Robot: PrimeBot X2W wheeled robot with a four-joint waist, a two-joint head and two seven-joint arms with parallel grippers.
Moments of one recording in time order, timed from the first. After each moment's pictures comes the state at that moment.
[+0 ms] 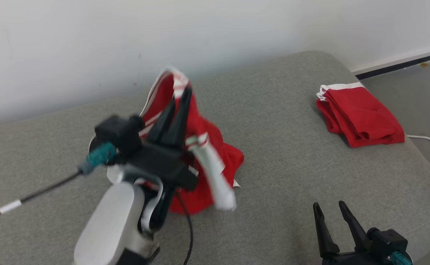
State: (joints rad) left arm -0.51 0.05 -0.33 0.19 -0.44 -0.10 -0.05; right arm -0.04 -0.10 0.13 0.32 0.30 0.13 -0.26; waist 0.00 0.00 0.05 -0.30
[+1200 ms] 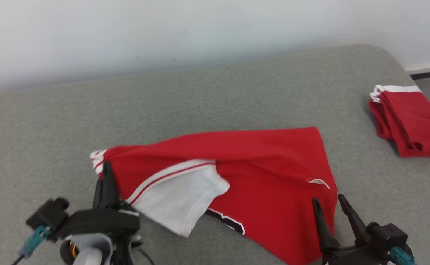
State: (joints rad) left arm -0.28 0.08 -0.19 0.27 -0.93 0.10 -0.26; right arm -0.07 -0.12 0.15 0.30 0.29 0.13 -0.26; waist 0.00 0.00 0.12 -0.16
